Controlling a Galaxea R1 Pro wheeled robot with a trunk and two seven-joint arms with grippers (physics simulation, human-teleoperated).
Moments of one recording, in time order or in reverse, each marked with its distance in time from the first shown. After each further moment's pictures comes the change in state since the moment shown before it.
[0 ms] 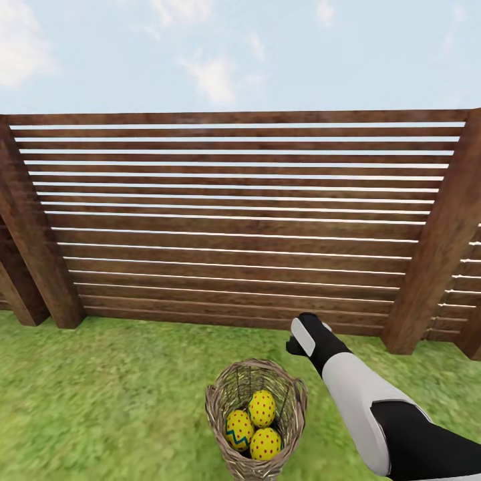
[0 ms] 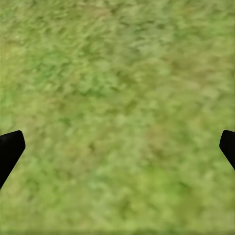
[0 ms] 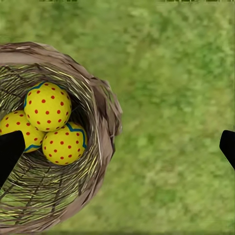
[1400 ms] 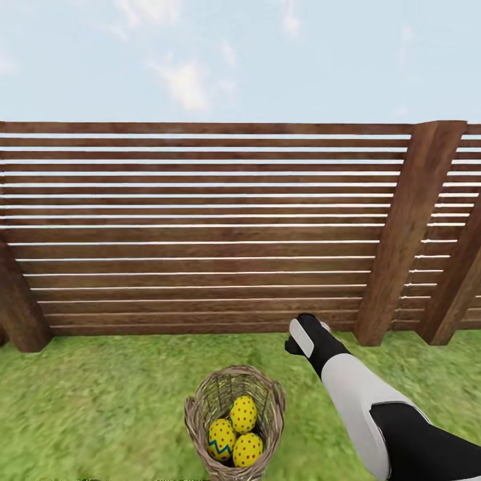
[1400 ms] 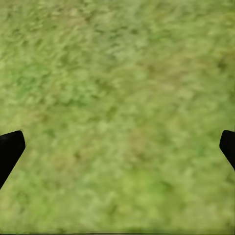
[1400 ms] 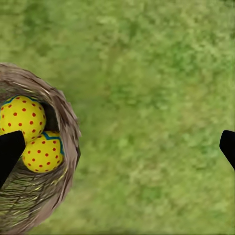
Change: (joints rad) left arm 0.030 -0.004 0.003 0.017 0.006 0.003 0.003; right arm 0.008 0.004 0.021 -0.013 -0.001 -0.008 0.002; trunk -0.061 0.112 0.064
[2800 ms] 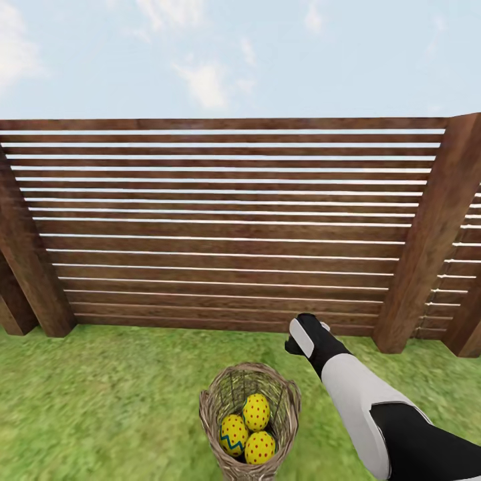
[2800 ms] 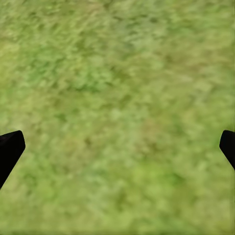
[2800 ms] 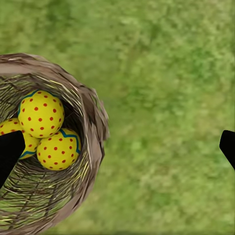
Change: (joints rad) left arm 0.001 0.000 0.000 -0.007 0.001 0.000 0.000; right arm 0.000 -0.001 0.000 0.000 0.000 0.000 0.000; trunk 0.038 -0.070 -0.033
